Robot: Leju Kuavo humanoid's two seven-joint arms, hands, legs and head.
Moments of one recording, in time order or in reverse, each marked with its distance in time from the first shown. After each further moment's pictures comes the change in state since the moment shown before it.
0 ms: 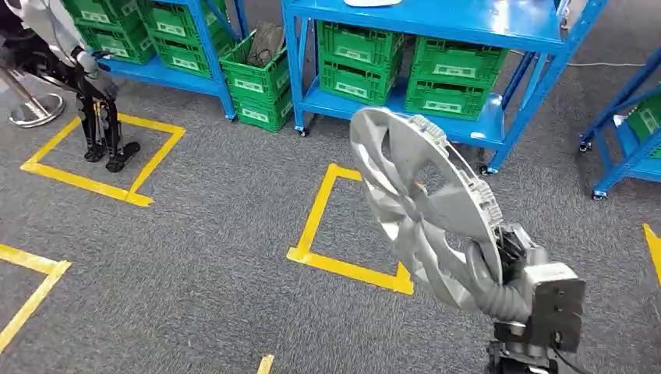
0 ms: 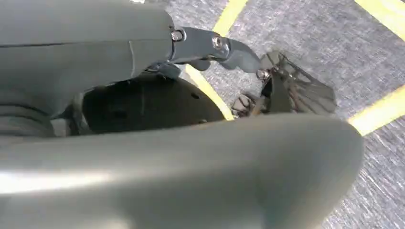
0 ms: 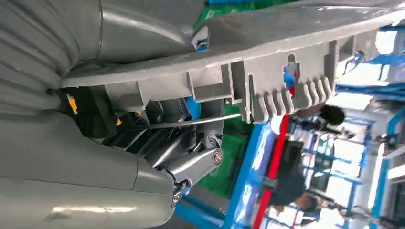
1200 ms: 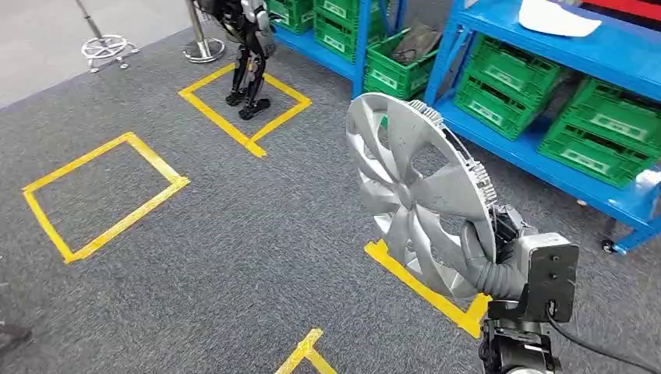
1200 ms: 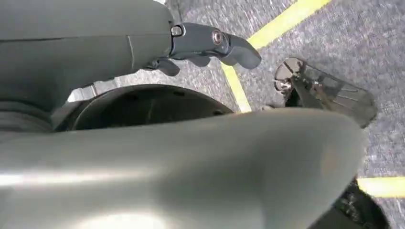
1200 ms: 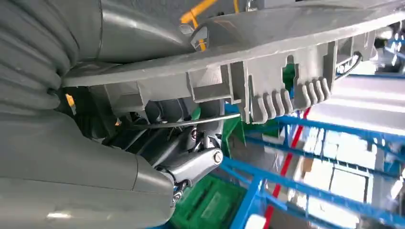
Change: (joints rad) left arm 0.003 0.019 -0.072 0.003 -0.073 0.042 0.062; right arm -0.085 0.011 0.006 0.033 -0.036 -0.004 0.089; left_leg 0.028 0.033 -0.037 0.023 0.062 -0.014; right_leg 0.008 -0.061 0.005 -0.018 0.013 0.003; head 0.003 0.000
